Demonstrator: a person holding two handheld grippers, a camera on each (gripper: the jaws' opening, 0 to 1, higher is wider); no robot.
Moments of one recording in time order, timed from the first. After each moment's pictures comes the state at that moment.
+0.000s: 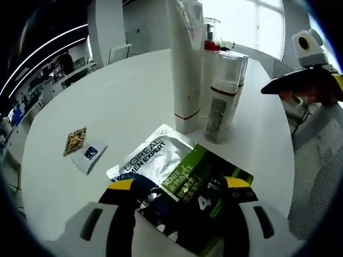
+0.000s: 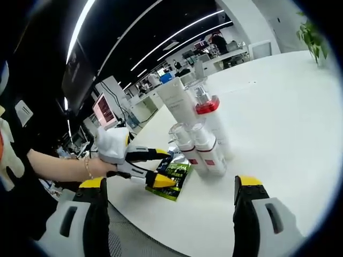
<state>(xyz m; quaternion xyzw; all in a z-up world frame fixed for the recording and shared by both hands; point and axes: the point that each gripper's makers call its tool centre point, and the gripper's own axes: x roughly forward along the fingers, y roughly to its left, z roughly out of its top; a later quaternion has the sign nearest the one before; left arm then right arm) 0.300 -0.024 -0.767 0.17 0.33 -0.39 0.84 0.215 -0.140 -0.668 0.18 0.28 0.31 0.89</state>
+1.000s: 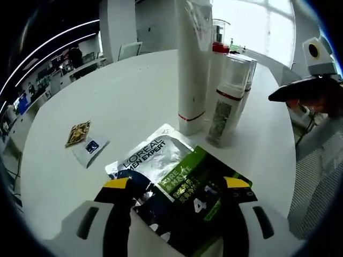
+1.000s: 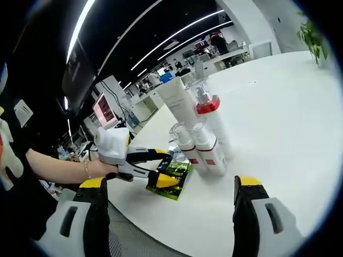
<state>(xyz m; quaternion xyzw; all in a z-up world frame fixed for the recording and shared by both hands) 0.298 -0.024 -0.770 0.15 0.35 -0.36 0.85 0.214 -0.139 -0.668 0.17 0.28 0.32 0.89</state>
